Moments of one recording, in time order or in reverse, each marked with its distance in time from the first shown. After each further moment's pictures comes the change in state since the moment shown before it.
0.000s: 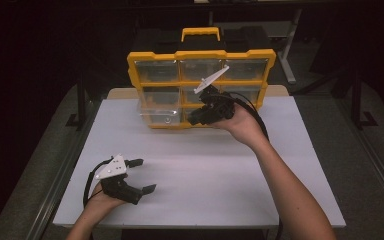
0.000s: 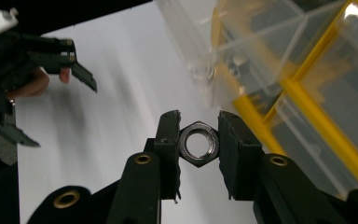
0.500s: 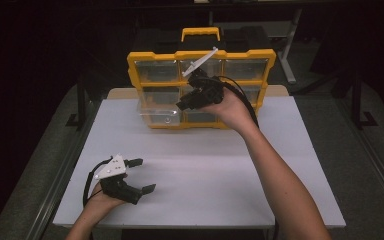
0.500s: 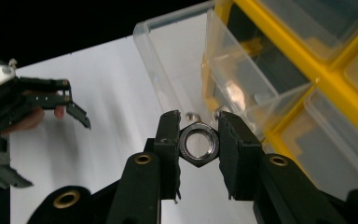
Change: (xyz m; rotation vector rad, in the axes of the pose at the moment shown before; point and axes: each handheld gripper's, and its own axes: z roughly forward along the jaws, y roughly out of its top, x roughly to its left) left arm 0.000 0.001 -0.001 -0.011 0.000 -0.011; right arm -0.004 0.043 0.000 -0.034 -0.016 -0.003
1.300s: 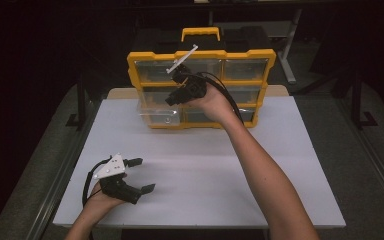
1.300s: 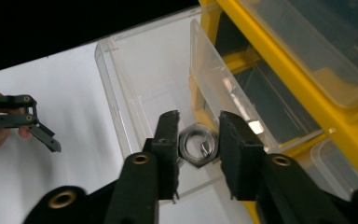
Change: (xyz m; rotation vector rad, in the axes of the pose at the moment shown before) left arm 0.001 0.001 -0.002 0.000 -0.001 0.006; right arm -0.015 0.022 0.044 0.031 -0.012 -0.015
